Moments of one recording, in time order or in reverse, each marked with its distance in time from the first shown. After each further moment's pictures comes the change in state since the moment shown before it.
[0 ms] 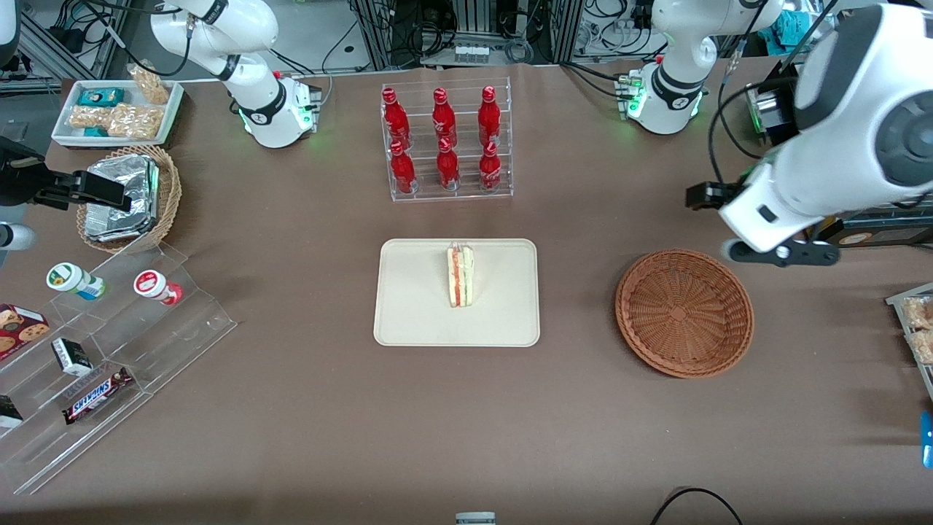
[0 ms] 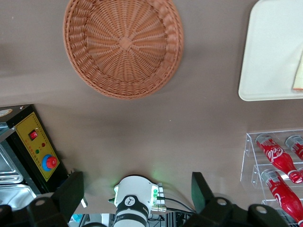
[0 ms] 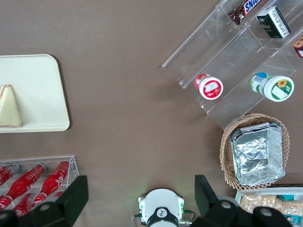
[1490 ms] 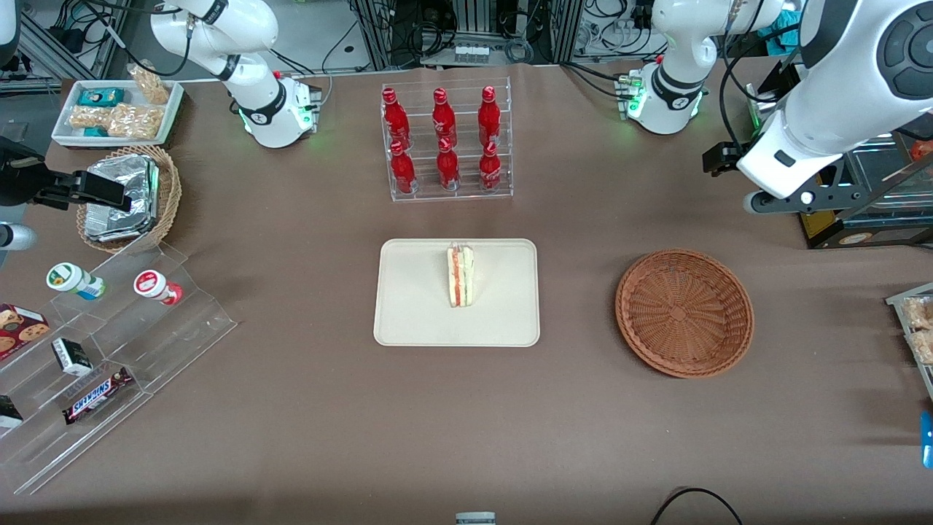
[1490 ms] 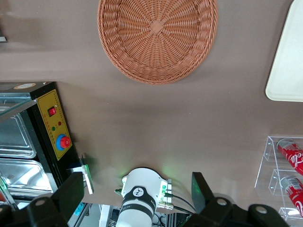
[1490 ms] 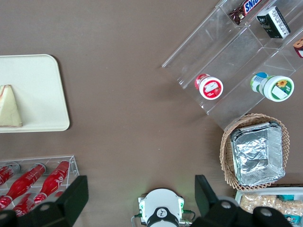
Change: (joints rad) arm 0.048 -0.227 0.035 -0.252 0.014 0.055 -0.030
